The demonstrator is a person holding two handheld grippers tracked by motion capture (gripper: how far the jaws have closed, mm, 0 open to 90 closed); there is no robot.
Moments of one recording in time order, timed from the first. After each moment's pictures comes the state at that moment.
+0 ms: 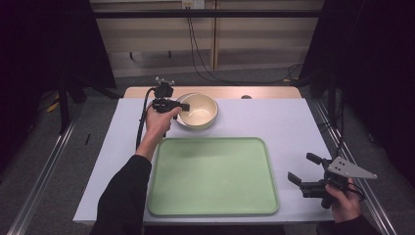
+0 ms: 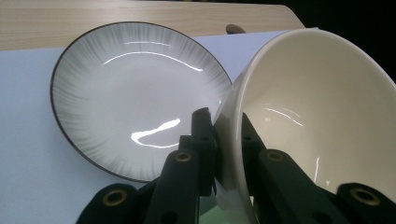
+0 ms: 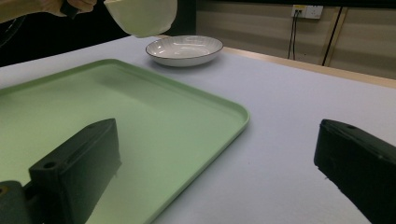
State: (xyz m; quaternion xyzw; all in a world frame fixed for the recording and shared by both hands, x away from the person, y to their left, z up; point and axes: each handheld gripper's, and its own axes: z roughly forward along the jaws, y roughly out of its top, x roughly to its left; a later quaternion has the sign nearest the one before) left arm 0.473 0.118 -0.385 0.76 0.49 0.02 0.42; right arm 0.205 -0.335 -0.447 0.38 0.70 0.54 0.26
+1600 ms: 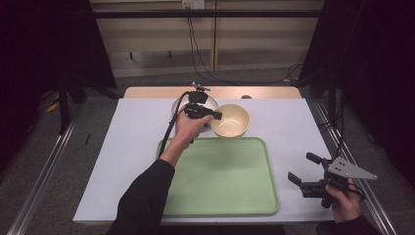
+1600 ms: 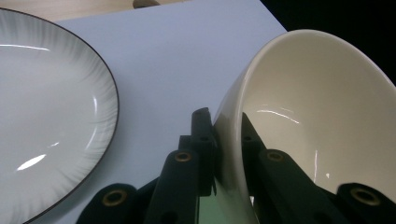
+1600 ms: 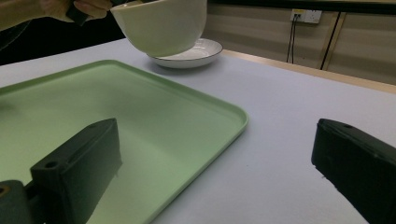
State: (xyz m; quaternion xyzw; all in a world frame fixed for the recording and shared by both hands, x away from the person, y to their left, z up) left arm 0.448 0.025 -0.386 0.81 0.41 -0.04 0.42; right arm 0.205 -0.335 -0.447 0.38 0.70 0.54 0.27
